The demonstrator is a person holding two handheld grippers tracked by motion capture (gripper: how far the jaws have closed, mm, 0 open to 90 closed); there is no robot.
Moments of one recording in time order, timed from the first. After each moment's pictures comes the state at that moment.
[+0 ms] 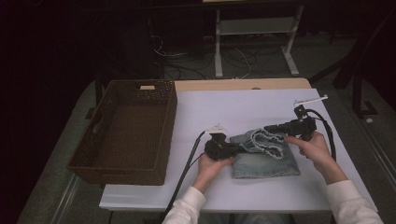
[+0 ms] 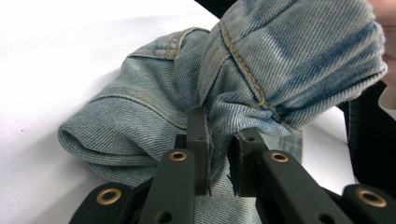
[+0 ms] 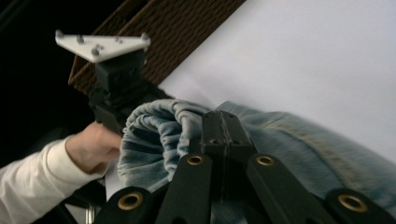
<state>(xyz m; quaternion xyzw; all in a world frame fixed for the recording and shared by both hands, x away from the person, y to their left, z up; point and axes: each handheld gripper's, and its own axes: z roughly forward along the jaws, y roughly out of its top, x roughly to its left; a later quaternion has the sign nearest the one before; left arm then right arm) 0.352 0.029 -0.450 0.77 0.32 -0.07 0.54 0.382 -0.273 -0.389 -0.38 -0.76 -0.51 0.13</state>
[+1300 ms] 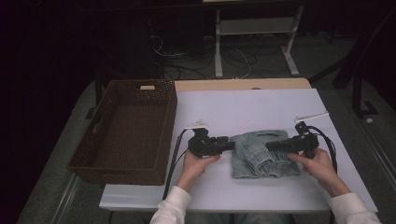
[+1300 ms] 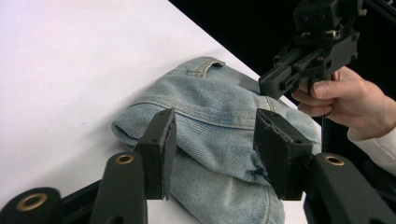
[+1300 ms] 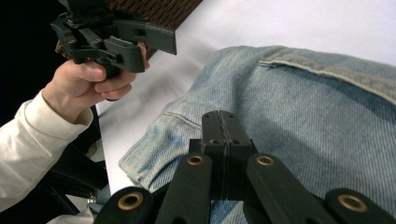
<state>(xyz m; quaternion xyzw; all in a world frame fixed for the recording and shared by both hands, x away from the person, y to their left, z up) 0.350 0.074 -0.423 0.75 0.34 -0.08 0.56 0.345 -0.277 -0.416 -0.40 -0.76 -0.49 0.14</state>
